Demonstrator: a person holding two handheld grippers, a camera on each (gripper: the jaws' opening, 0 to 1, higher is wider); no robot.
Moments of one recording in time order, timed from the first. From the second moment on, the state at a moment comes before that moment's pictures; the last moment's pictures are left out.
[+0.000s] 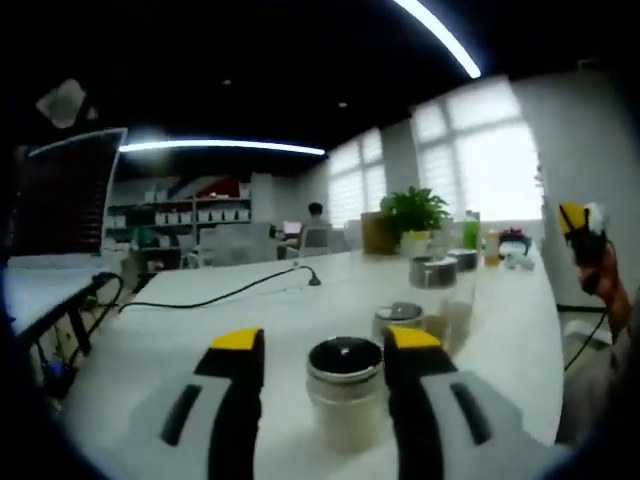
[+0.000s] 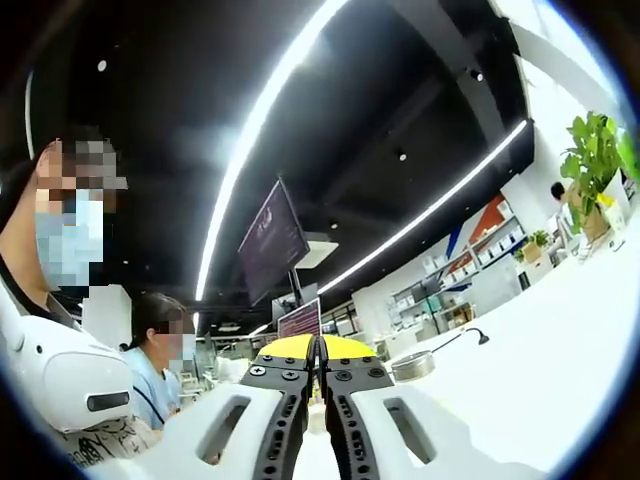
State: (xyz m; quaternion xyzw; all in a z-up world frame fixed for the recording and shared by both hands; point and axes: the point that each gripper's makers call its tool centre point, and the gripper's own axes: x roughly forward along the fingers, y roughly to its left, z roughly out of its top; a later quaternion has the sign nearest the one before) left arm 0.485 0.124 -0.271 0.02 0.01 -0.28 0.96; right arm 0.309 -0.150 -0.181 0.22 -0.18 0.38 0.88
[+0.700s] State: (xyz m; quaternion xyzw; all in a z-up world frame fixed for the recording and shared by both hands) left arm 0.489 0.109 -0.272 0.04 0.04 -0.36 0.93; right arm 0.343 -0.133 -0.182 0.21 -0.15 0.41 0.88
